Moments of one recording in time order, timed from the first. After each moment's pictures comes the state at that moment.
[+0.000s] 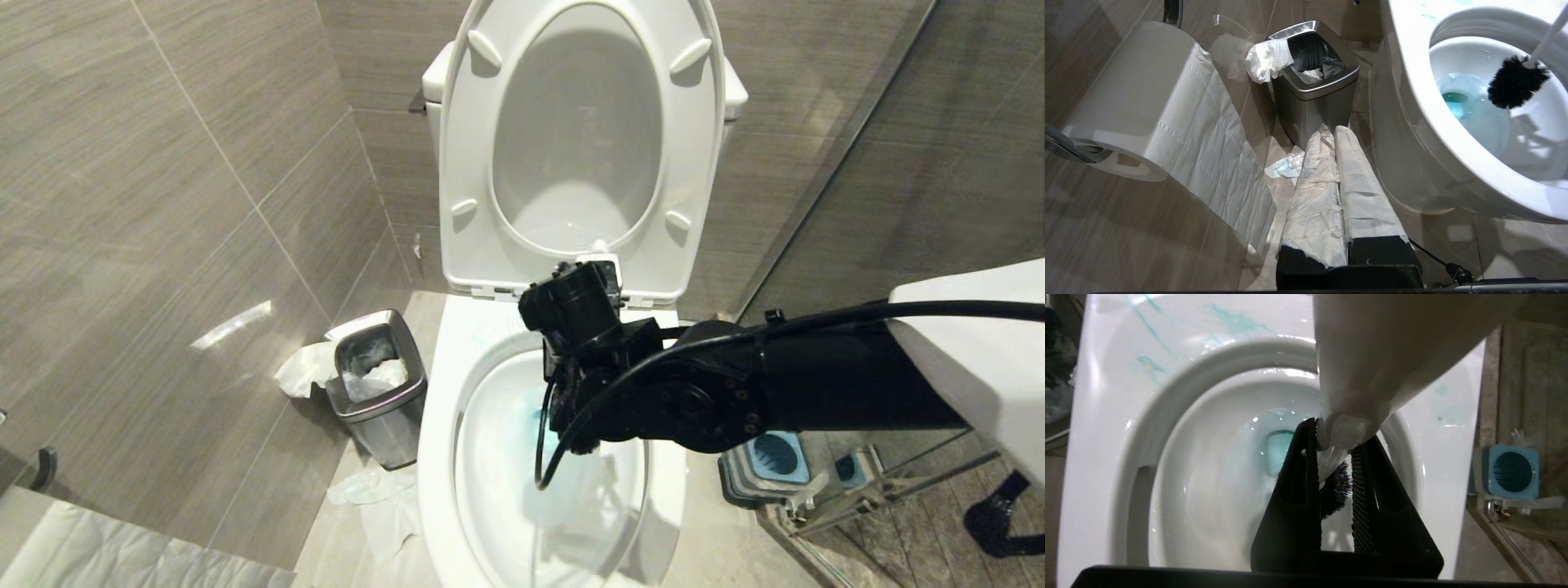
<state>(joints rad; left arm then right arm) 0.00 0.00 0.00 0.01 0.00 0.00 0.82 2.14 -1.55 -0.03 -0.81 0.43</state>
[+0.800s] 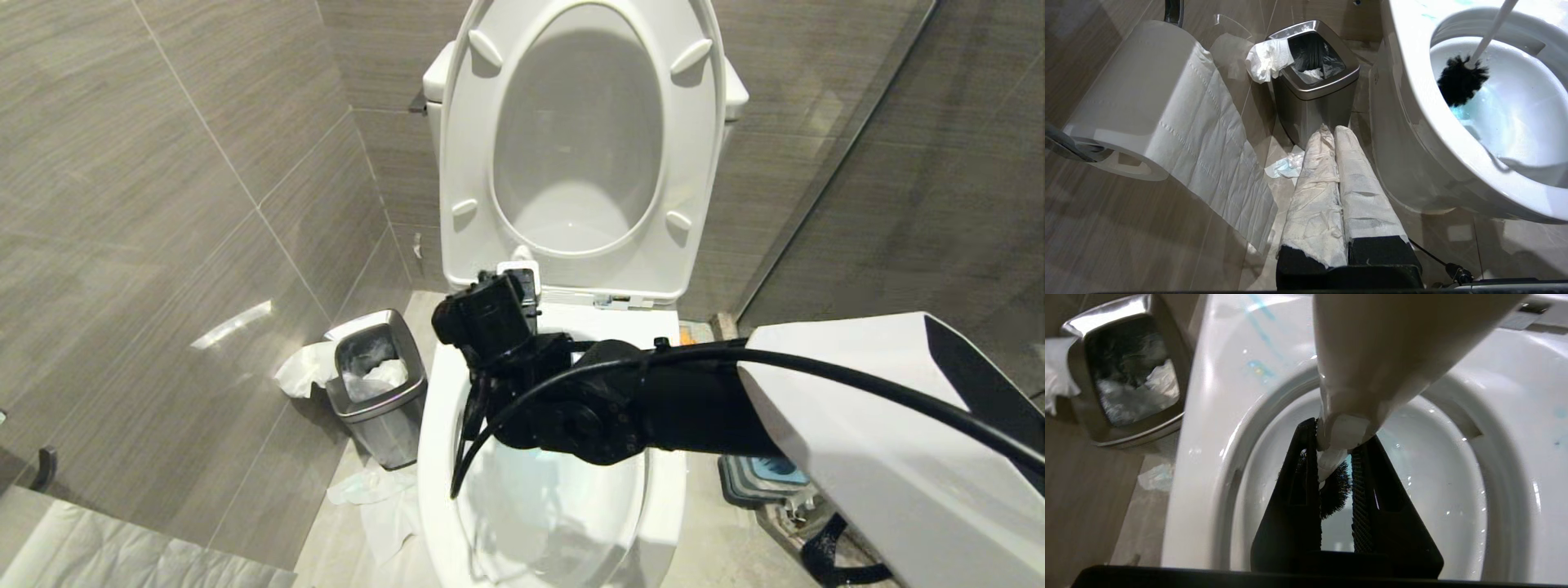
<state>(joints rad) -0.01 0.00 0.00 0.01 0.00 0.00 0.92 2.34 -1.85 -0.02 -0.81 0.40</state>
